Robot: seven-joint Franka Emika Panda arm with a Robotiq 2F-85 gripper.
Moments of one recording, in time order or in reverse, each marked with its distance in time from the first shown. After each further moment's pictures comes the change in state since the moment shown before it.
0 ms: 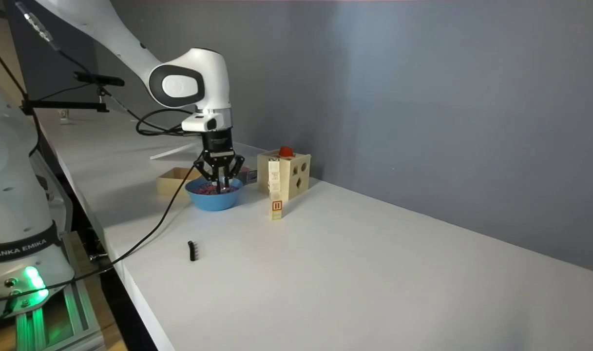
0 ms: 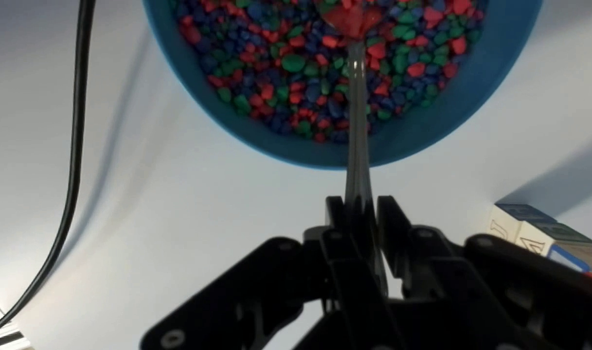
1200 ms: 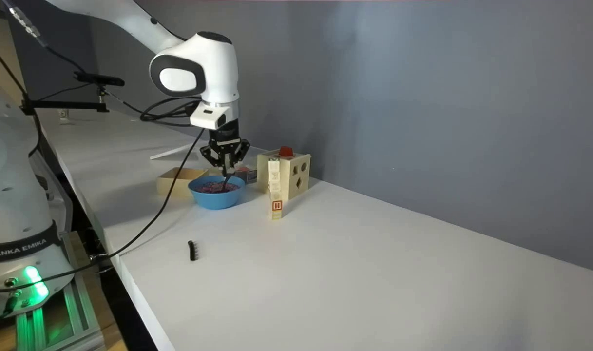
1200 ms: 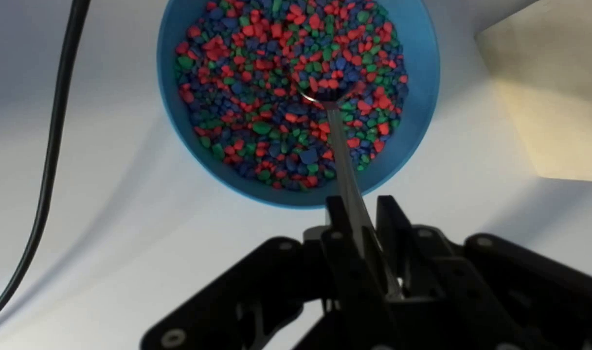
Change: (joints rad) arm -0.018 -0.015 -0.034 0.074 0.396 -0.080 -0.381
